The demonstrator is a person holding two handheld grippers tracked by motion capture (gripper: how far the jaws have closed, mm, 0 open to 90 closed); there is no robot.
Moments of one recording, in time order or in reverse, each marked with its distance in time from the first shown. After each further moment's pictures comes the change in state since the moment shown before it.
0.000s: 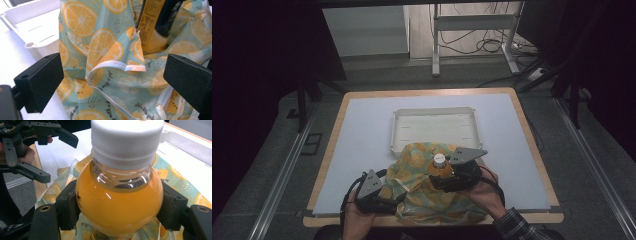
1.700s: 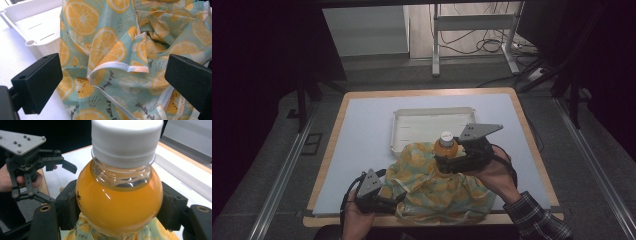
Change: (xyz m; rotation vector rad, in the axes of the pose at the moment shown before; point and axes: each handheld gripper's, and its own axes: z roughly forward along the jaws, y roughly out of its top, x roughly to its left) left arm 0.002 0.000 0.000 0.003 -0.002 -0.017; right arm -0.021 0.059 -0.043 -0.031 -0.005 0.003
